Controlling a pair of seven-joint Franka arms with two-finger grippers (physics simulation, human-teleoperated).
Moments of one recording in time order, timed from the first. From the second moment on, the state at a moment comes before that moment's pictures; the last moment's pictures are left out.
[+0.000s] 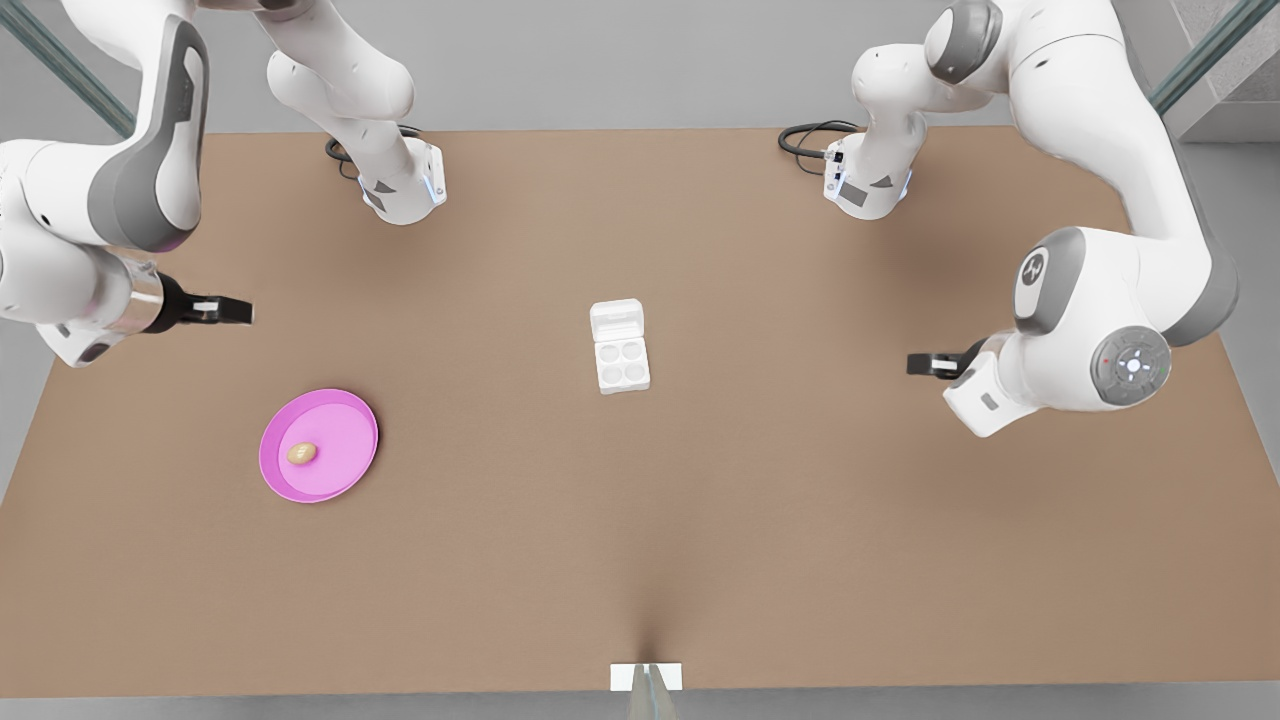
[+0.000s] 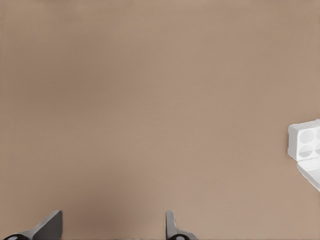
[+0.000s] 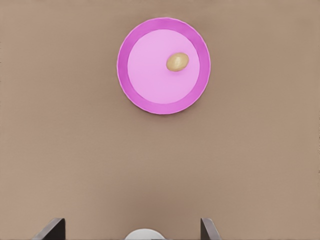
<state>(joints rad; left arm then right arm) -0.07 0.44 -0.11 -1.17 -0.02 1.28 -0.09 -0.16 0.09 0.08 -1.59 -0.02 1.40 -0.06</state>
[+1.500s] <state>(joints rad) -0.07 0.46 -0.11 -1.18 -0.07 1.36 -0.24 -0.44 0.53 0.26 -2.03 -0.31 2.61 -0.08</state>
